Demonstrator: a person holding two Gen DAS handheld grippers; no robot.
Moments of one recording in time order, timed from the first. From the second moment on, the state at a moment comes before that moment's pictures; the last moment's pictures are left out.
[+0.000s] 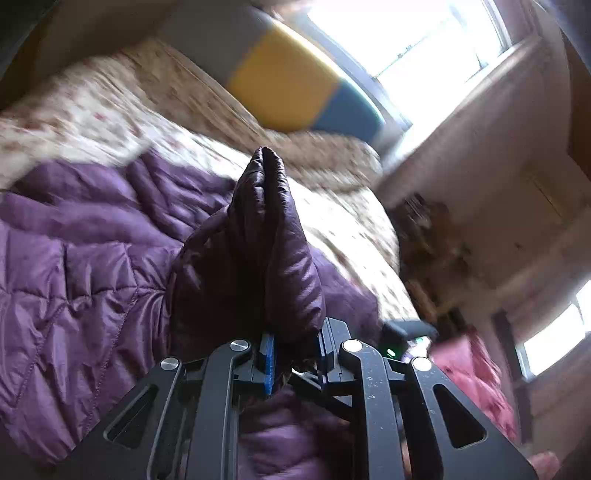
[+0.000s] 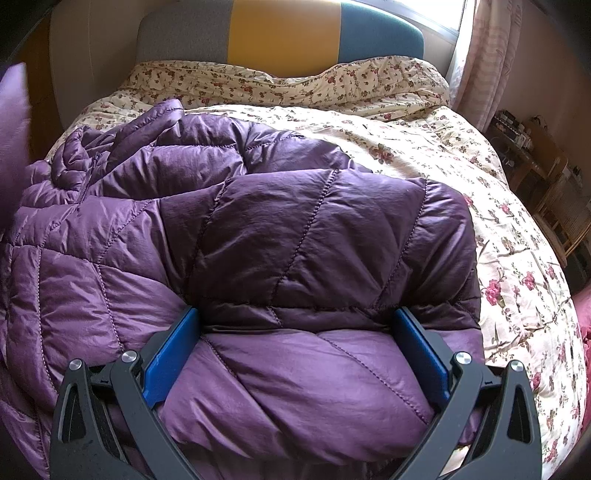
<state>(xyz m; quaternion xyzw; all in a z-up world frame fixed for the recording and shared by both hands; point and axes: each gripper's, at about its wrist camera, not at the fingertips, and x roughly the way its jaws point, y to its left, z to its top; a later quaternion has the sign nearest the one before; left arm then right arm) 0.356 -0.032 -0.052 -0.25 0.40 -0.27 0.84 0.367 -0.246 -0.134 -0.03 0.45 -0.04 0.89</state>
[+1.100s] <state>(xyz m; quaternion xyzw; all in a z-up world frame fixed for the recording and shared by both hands) 0.258 0.048 -0.082 -0.17 0.41 -0.18 0.88 0.345 -0.263 -0.087 0.02 0.42 -0.07 0.90</state>
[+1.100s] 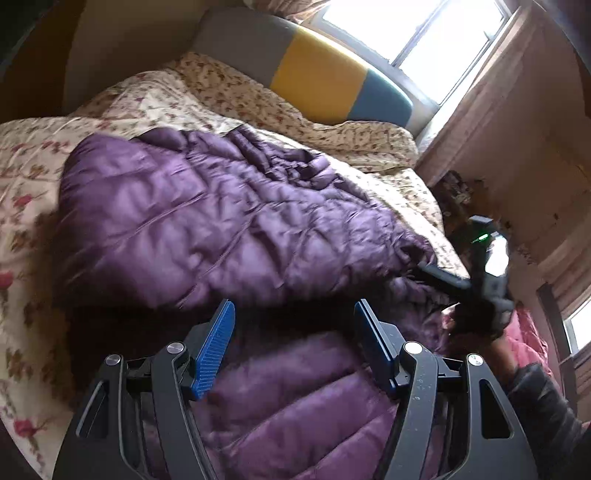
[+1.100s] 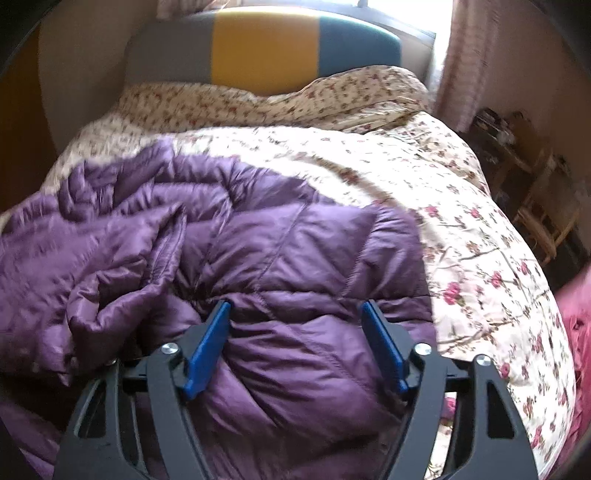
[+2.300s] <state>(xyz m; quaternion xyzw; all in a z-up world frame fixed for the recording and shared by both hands) 0.243 0.115 -0.087 -0.17 0.39 -0.05 0.91 0.356 -0.251 -0.096 0.00 0.45 -0.07 0.89</state>
